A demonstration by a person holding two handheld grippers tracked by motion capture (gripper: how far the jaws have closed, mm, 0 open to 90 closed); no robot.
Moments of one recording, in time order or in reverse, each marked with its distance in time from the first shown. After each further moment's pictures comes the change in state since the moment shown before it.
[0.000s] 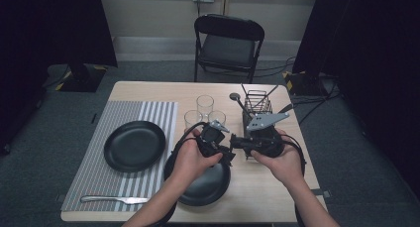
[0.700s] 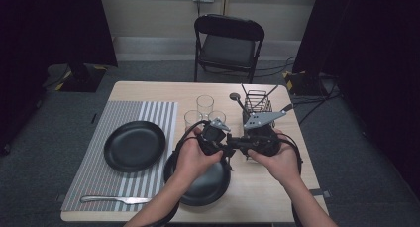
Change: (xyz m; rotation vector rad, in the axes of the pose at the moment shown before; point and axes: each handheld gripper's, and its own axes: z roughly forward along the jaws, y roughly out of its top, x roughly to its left) left arm 0.001 0.003 -0.001 -0.021 -0.012 0.020; right arm 0.001 0.004 0.006 -0.006 0.036 0.036
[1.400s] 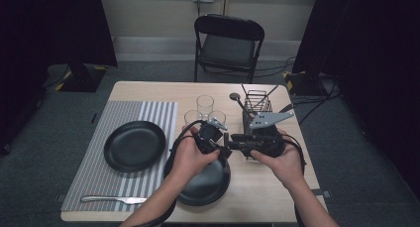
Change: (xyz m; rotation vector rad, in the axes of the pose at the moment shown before) left arm 0.007 -0.003 -0.005 0.029 -0.017 -0.053; right arm -0.005 -0.008 -0.010 -0.069 0.007 0.018
